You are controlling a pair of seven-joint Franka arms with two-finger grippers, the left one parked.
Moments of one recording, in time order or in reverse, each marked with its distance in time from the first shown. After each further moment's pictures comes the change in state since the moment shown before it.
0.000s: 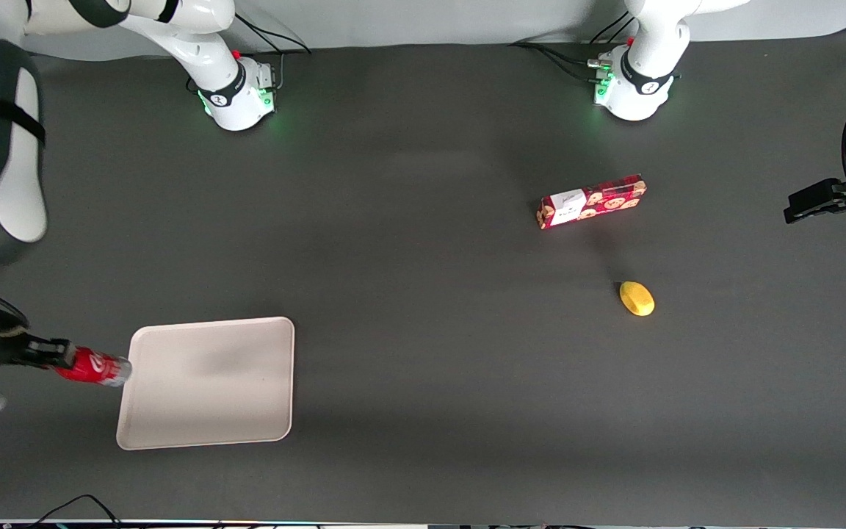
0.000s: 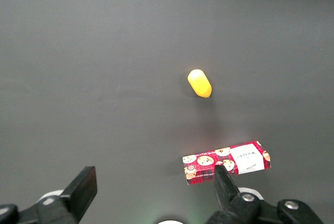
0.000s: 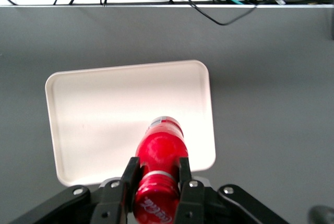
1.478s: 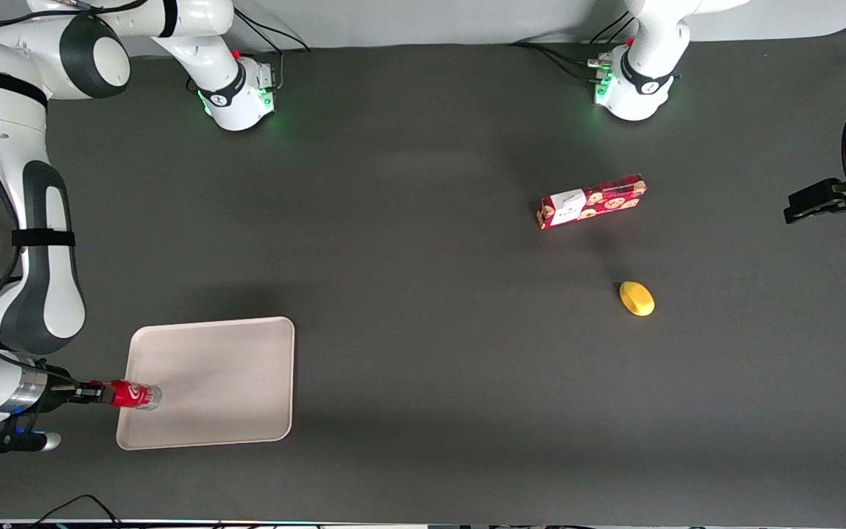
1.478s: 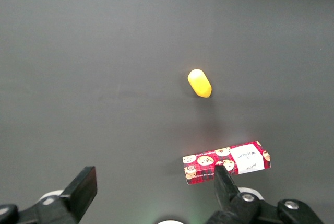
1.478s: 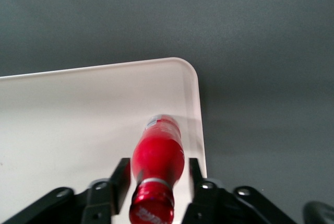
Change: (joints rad) arm -0.122 0.270 -0.001 0.003 0.048 0.211 -0.104
